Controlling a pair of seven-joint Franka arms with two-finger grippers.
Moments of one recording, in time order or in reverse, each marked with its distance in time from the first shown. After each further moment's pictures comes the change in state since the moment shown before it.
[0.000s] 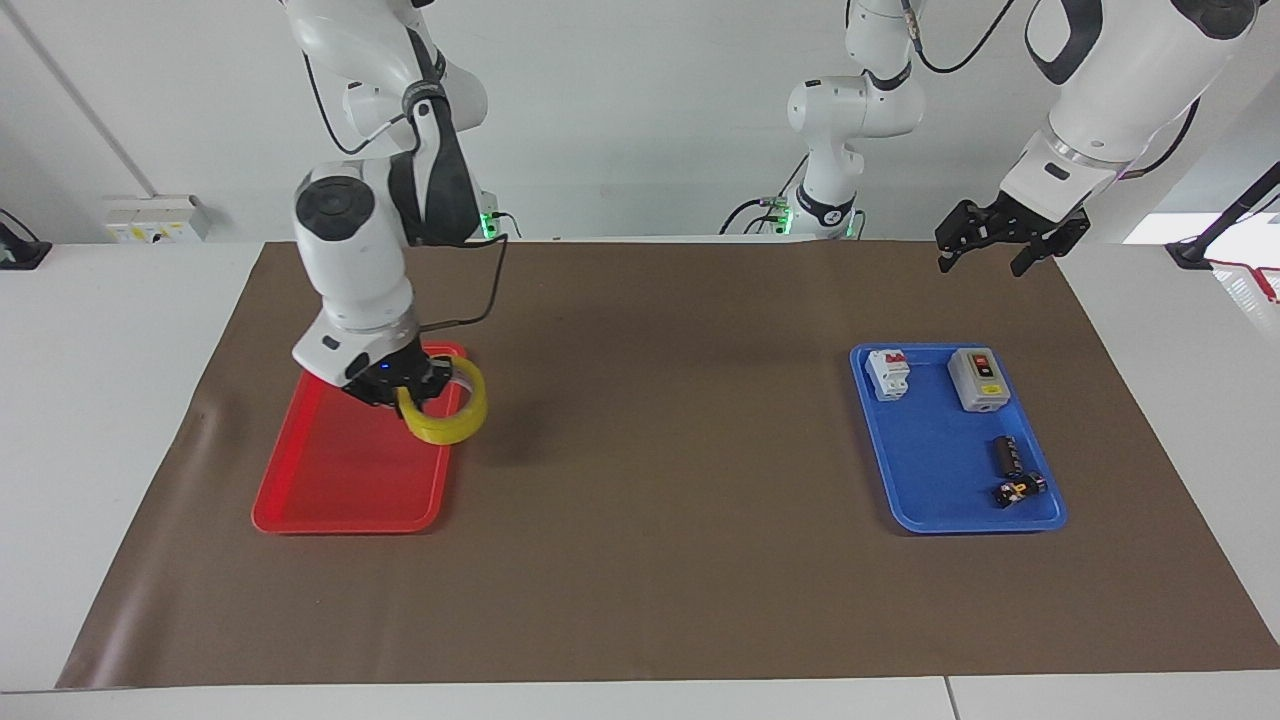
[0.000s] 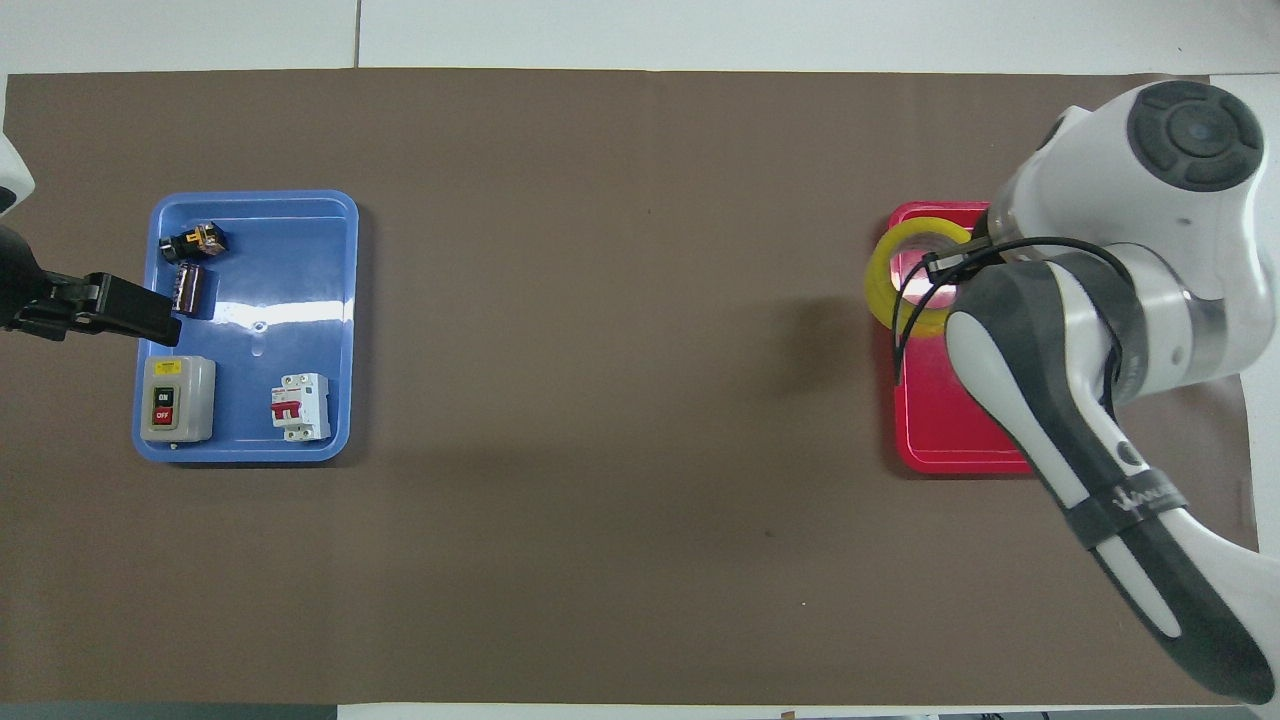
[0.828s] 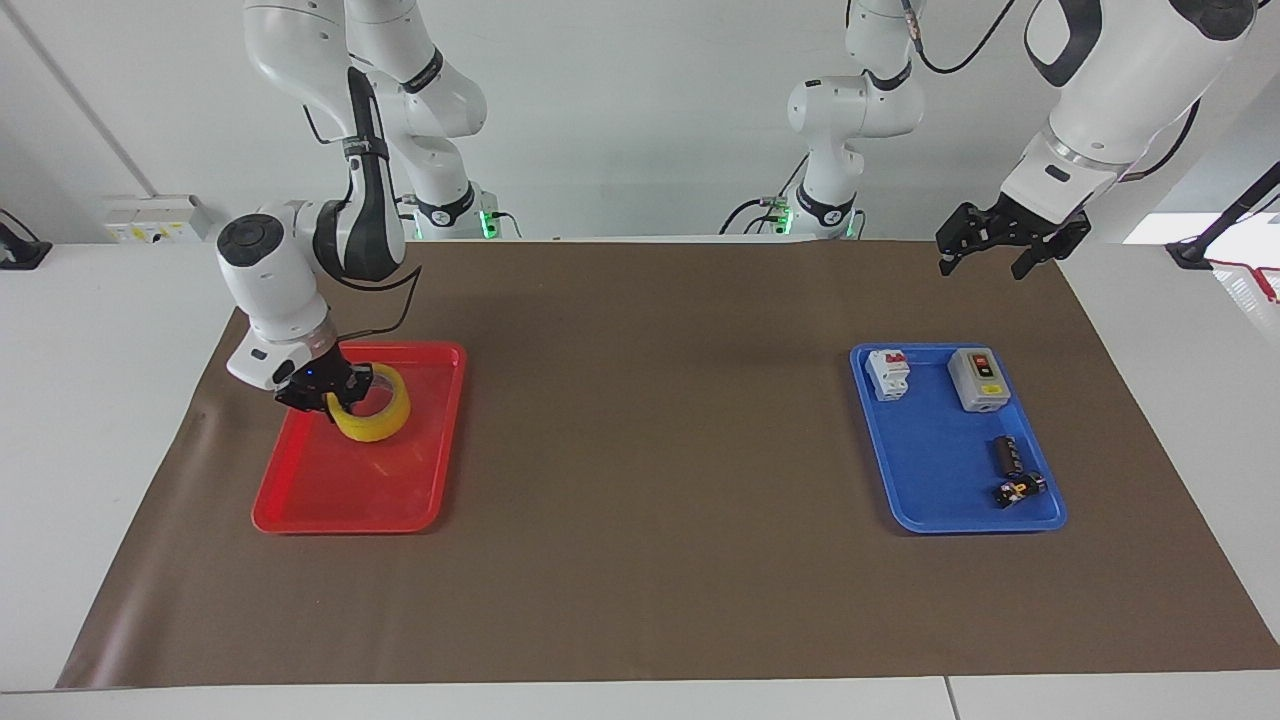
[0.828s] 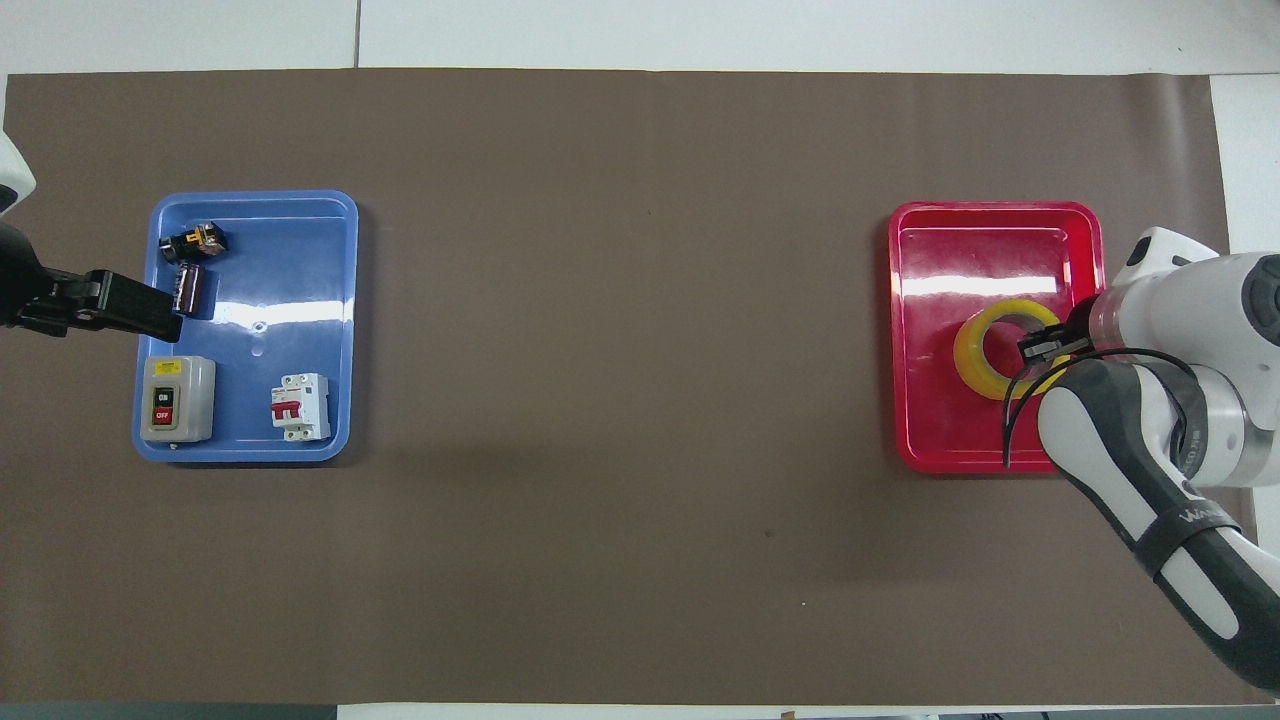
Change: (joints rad) left arm 0.000 -0.002 0.000 -0.008 0.000 0.018 0.000; right arm -0.186 -0.051 0.009 -0.393 0.007 0.436 -0.228
